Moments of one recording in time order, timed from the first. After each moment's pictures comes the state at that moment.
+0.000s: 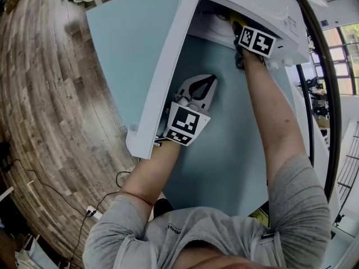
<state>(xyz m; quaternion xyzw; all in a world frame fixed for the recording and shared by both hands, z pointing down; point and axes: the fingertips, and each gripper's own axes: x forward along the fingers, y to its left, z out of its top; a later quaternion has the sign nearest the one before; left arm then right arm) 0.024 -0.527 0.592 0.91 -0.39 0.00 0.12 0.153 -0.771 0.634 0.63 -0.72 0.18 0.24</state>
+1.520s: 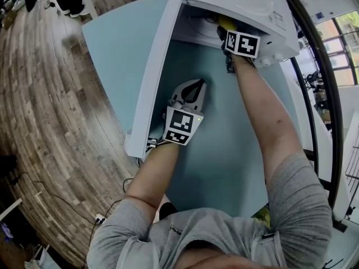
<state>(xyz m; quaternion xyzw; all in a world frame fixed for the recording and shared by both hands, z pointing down) 0.026 -0.526 0.619 0.90 -0.41 0.04 0.12 0.142 -0.755 0.635 0.61 -0.73 0.16 0.26</state>
